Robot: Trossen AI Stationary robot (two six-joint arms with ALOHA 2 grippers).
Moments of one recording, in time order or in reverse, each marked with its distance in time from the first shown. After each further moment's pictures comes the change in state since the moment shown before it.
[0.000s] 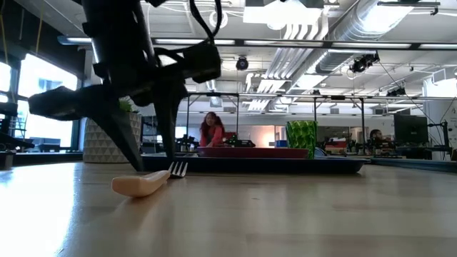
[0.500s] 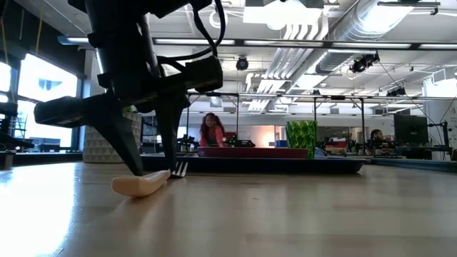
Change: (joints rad) left arm 0.019 0.037 0.001 0.027 0.008 0.019; right arm 0.000 0.000 0.000 0.000 0.000 0.002
